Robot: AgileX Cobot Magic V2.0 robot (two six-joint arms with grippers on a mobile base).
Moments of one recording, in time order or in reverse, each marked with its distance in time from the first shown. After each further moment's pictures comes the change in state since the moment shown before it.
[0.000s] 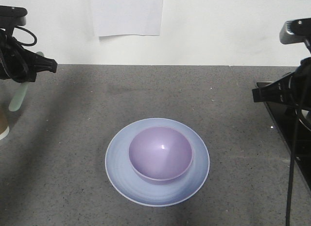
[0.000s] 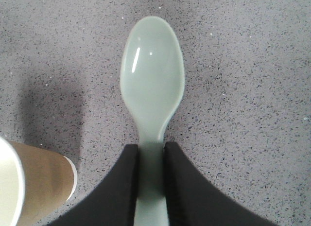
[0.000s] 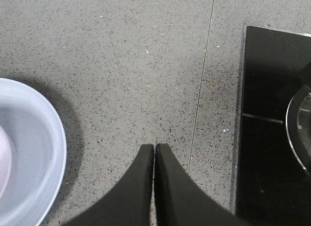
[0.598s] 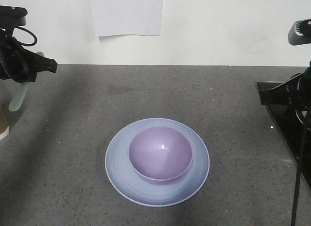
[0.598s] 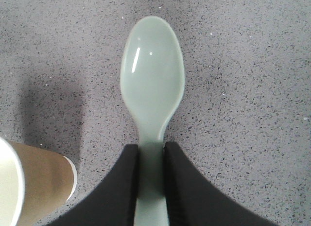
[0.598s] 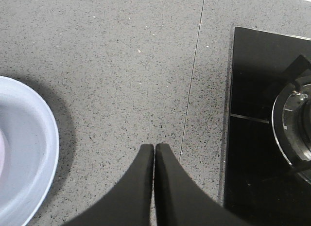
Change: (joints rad) left arm 0.000 0.000 0.000 0.000 0.000 0.000; right arm 0.000 -0.034 0.009 -0.030 0.017 0.004
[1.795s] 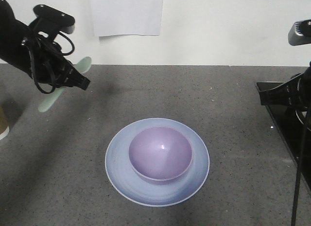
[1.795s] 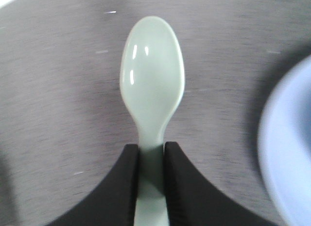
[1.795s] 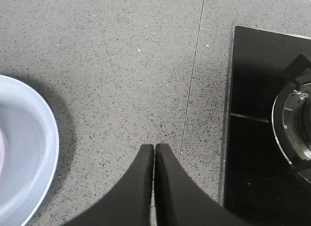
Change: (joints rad) left arm -0.173 -0.001 0.000 -0.136 -0.021 0.346; right arm 0.000 0.000 0.000 0.000 0.003 0.000
